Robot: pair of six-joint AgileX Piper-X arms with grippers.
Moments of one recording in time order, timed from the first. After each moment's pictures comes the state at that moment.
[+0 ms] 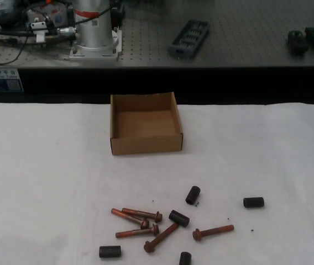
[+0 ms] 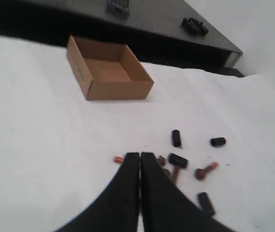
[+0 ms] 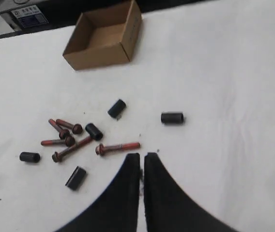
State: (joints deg) left arm 2.1 9.5 -19.2 31.3 29.1 -10.2; right arm 1.4 15.2 -29.4 49.5 -26.6 4.6
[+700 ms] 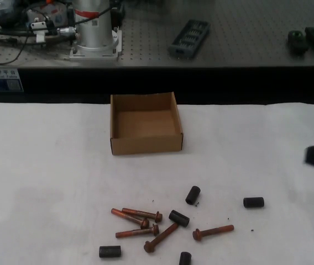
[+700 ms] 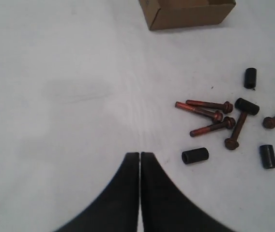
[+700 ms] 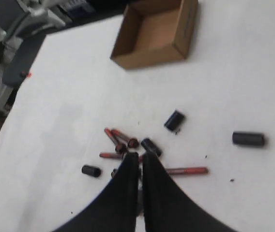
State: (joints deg) left arm -0.8 42.3 -39.4 46.9 19.5 -1.4; right arm 15.9 54.4 -37.1 31.0 -30.8 22.4
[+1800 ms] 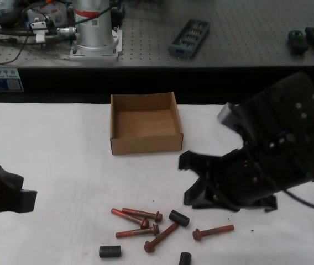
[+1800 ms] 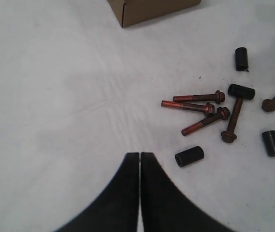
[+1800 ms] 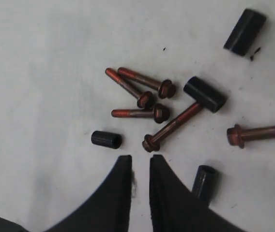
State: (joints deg) left arm -15.5 48.8 -41.4 42.5 10.0 -1.4; right arm 43.8 83.2 -49.0 26.8 -18.3 47.5
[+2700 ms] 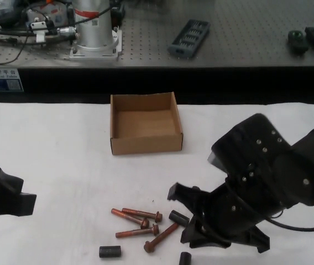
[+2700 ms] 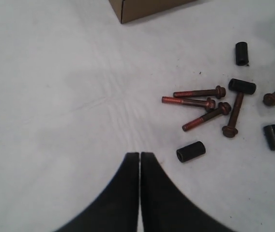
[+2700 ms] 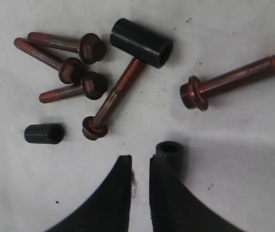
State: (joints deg) left arm -15.5 48.8 -41.4 43.5 10.5 1.8; right arm 44.4 91.6 -47.3 26.8 -17.9 55.3
